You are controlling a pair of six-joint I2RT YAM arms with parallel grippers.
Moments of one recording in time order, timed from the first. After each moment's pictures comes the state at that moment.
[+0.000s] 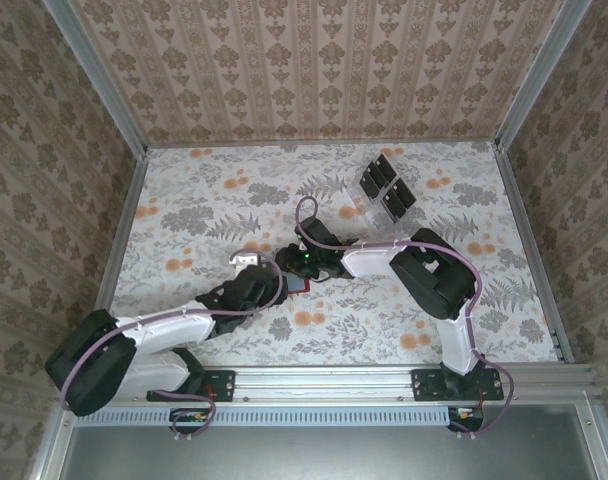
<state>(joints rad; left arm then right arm) -0.84 1.20 0.37 -0.01 -0.35 -0.70 0.77 2.02 1.14 0.09 -0.29 1.03</state>
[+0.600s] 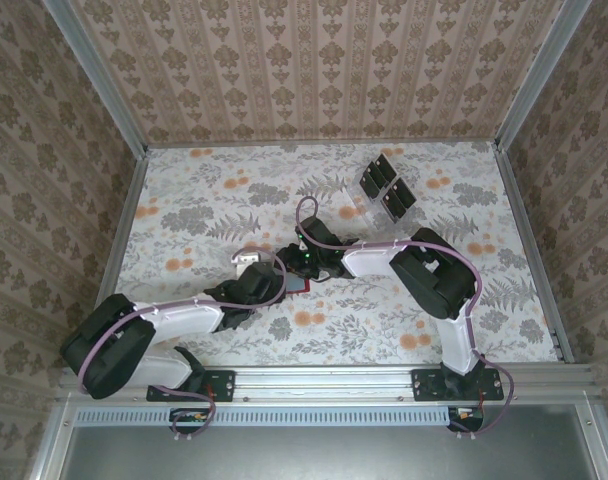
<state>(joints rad) -0.81 1.31 0.40 -0.02 -0.39 -0.71 0.77 2.02 1.14 0.10 -0.31 1.03</state>
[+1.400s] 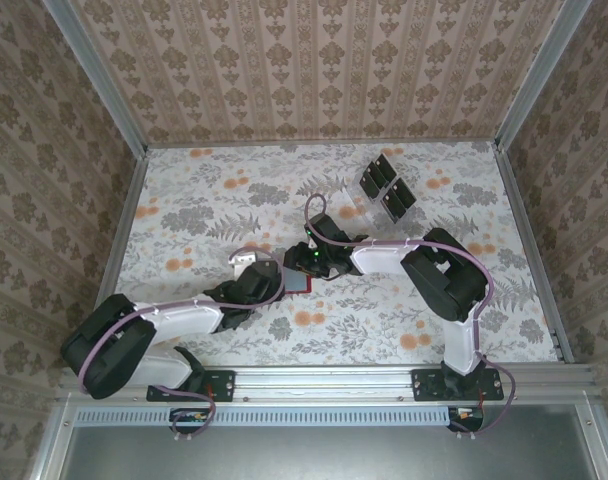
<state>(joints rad) -0.81 1.30 0.38 0.01 -0.40 -0.75 0.73 1.95 1.11 0.01 -0.30 0.97</state>
